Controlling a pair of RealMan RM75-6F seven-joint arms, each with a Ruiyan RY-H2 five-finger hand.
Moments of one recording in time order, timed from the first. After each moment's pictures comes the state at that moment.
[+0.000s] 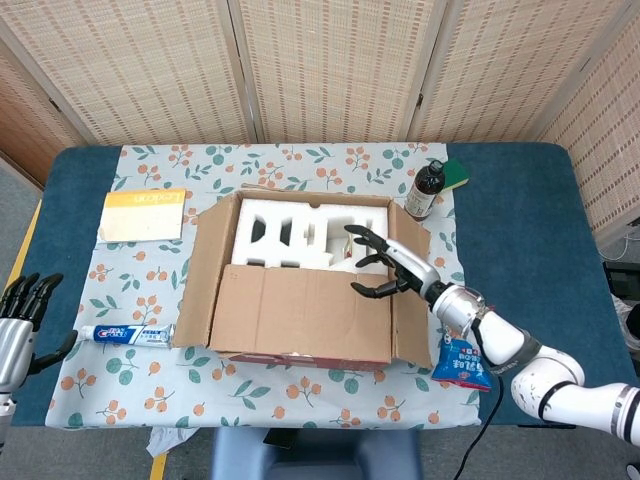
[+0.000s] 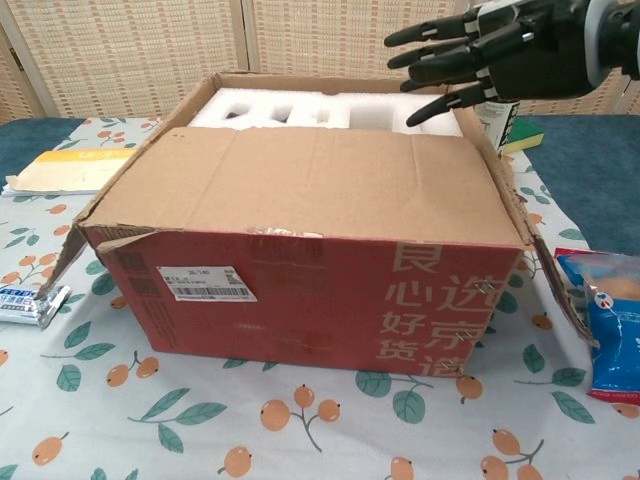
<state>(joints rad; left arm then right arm) -0.16 -1.18 -0.07 -1.37 1.57 1.56 -0.24 0.68 -1.12 0.51 -1.78 -1.22 0.40 0.88</state>
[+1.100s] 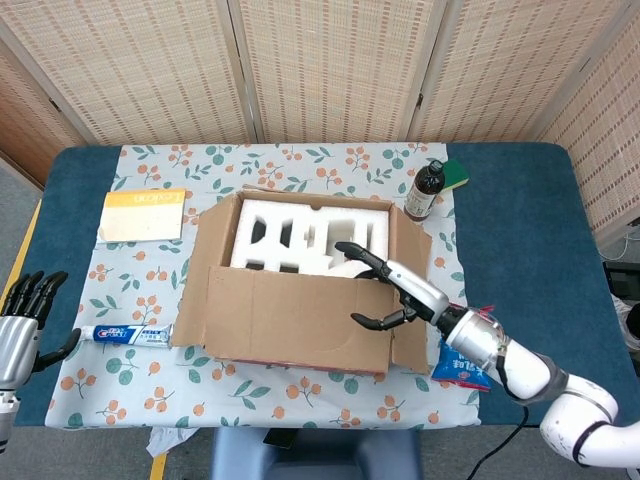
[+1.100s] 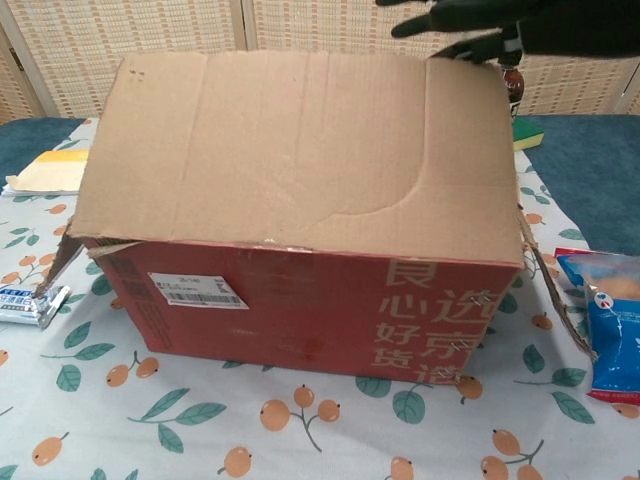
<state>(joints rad) -0.17 -1.19 -0.07 -1.37 1.57 1.54 -0.20 0.61 -0.95 0.40 -1.98 -1.59 0.67 1.08</state>
